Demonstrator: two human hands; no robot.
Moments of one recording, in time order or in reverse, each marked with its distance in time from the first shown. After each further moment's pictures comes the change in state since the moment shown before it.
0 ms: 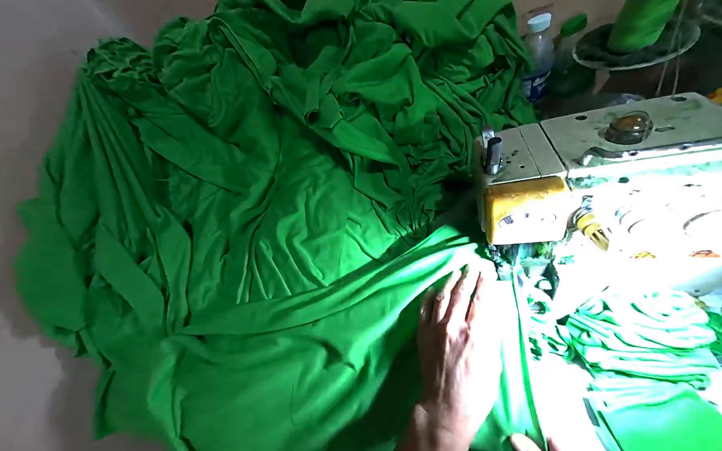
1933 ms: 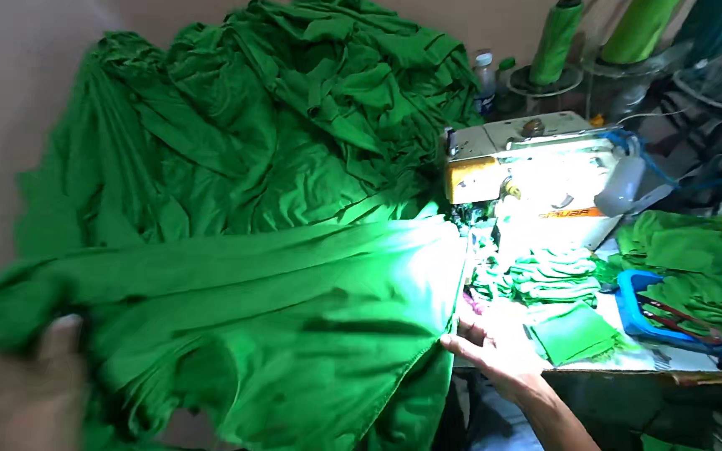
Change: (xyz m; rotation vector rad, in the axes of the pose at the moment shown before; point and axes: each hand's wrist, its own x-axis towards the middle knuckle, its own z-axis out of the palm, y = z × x) left_hand -0.109 -0.229 -0.252 0.263 0.312 -0.667; right_hand 0.029 -0.006 0.014 0.441 -0.308 0.330
